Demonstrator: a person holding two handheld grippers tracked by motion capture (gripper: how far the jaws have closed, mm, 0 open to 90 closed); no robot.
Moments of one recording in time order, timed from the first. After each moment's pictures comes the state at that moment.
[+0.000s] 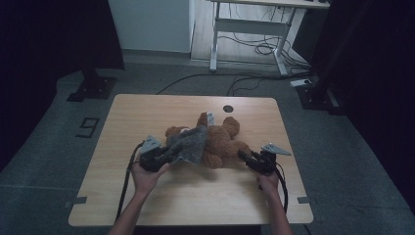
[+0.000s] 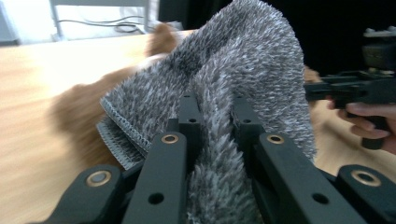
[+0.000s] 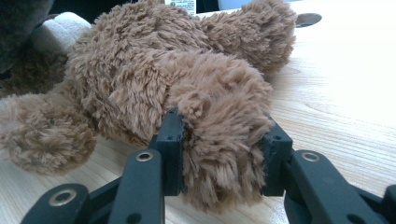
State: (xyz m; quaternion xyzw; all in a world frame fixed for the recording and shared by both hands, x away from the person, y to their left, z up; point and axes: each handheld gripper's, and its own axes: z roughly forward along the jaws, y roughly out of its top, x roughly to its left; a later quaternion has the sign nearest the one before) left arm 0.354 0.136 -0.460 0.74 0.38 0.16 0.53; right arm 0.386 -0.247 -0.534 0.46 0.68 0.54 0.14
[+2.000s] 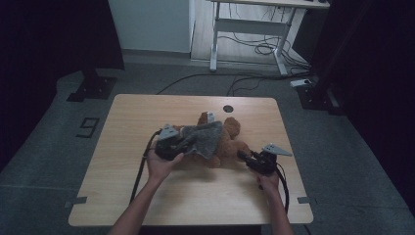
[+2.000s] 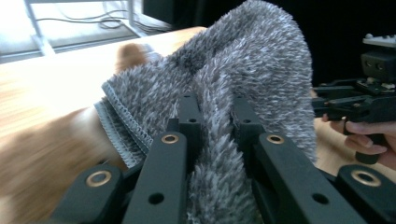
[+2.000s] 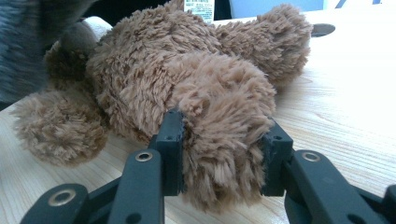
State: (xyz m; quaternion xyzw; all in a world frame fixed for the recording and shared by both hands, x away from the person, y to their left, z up) left arm 0.387 0.093 -0.445 0.77 0.36 0.15 0.51; right arm 0.385 -0.249 -0.534 0.44 0.69 0.56 0.14
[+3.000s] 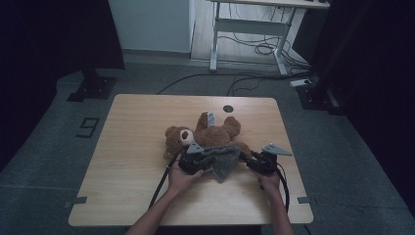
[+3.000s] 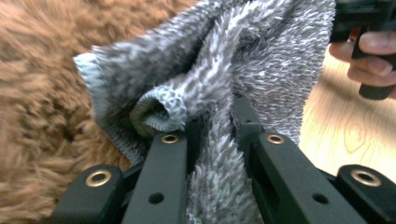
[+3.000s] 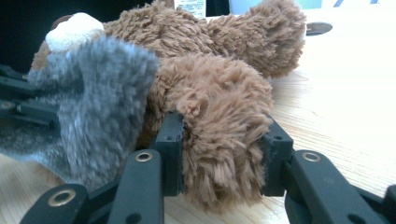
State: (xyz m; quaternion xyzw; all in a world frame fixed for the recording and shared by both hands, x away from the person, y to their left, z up) left arm 0.376 0.045 -0.512 0.82 0.35 0.09 0.45; right arm 0.385 -0.251 -0.532 0.44 0.70 0.55 0.15
